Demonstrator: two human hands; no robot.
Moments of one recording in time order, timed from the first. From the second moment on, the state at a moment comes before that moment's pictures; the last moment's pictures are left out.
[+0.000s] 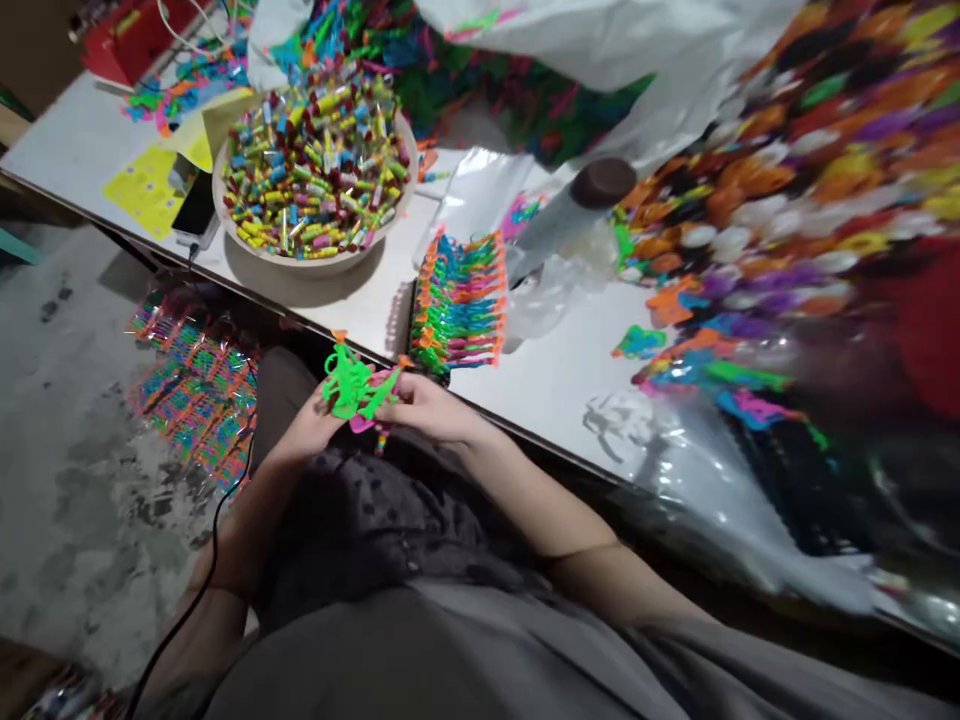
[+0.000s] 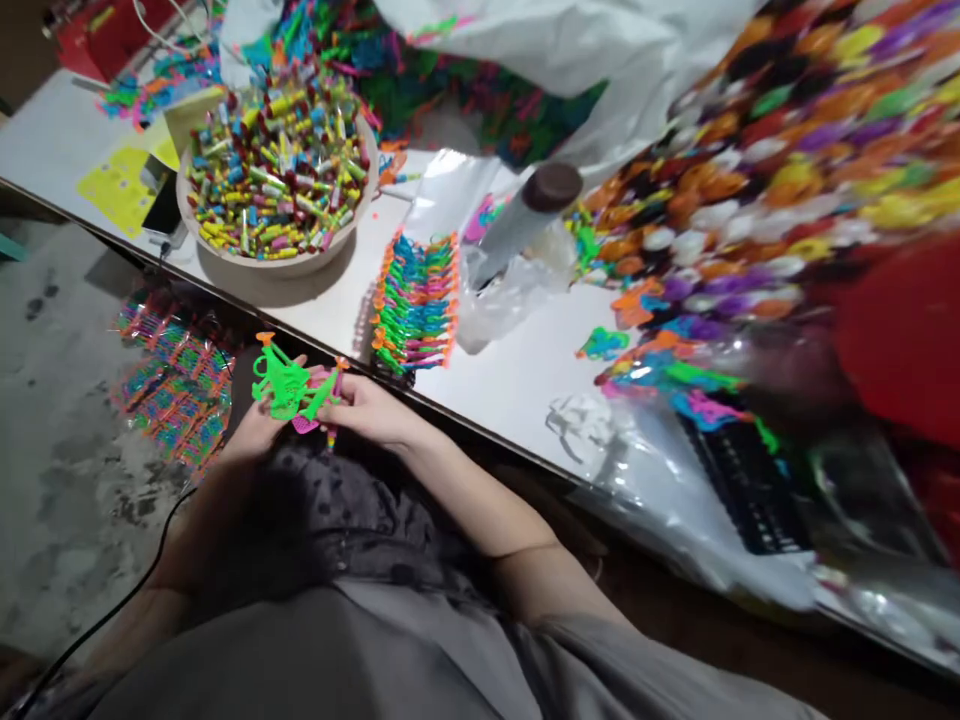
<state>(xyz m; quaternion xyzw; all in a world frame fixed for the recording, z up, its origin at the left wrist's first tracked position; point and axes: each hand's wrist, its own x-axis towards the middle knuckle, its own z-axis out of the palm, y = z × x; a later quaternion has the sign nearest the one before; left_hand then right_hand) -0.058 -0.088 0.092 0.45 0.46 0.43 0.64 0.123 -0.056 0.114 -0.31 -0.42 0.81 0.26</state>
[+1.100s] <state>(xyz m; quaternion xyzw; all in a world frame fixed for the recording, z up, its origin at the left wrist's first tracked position) -0.063 -0.127 0.012 0.21 0.62 0.49 0.58 0.155 -0.039 -0.039 -0.50 -0.81 0.24 0.21</state>
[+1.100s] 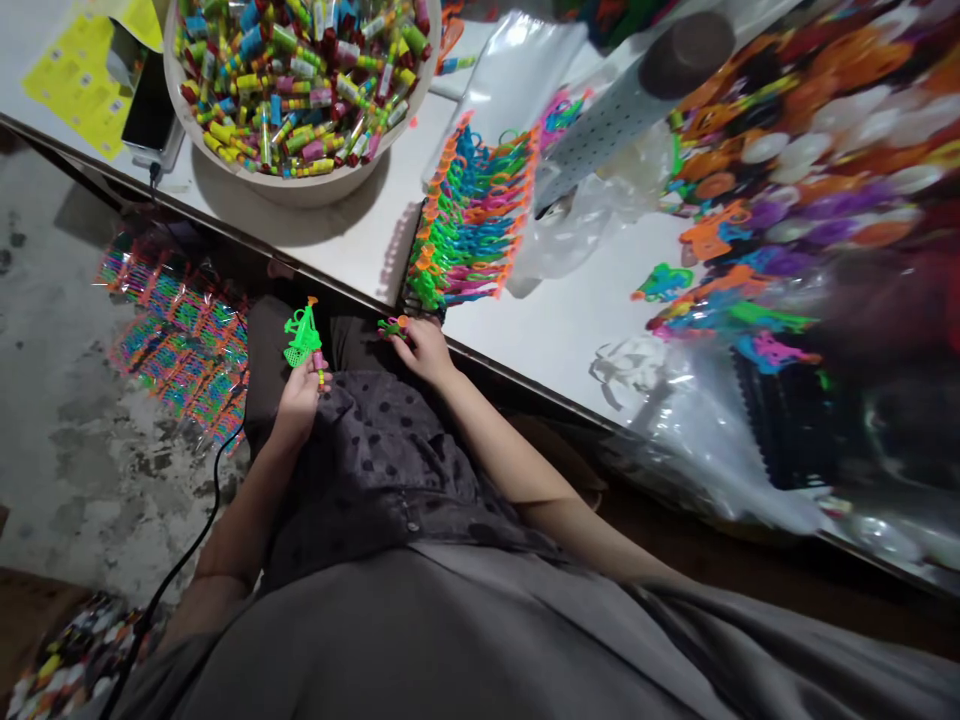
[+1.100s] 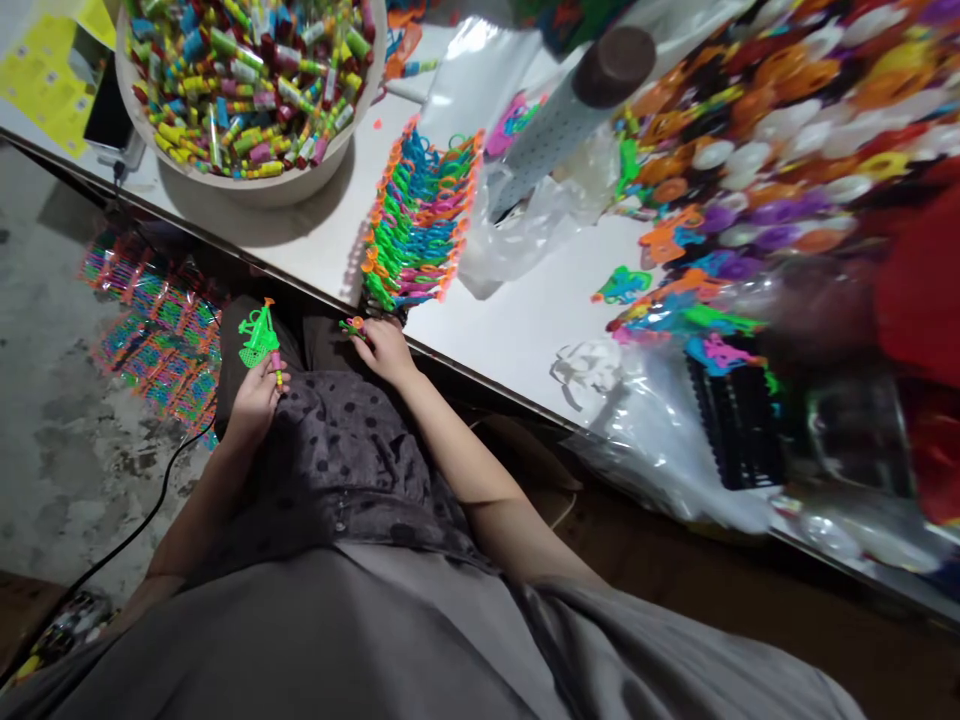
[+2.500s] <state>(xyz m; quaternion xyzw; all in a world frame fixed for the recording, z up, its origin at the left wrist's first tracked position) 0.000 0.031 -0.008 0.62 0.58 0.42 0.32 0.202 -0.008 -0.028 -0.70 -0.62 0.16 0.30</state>
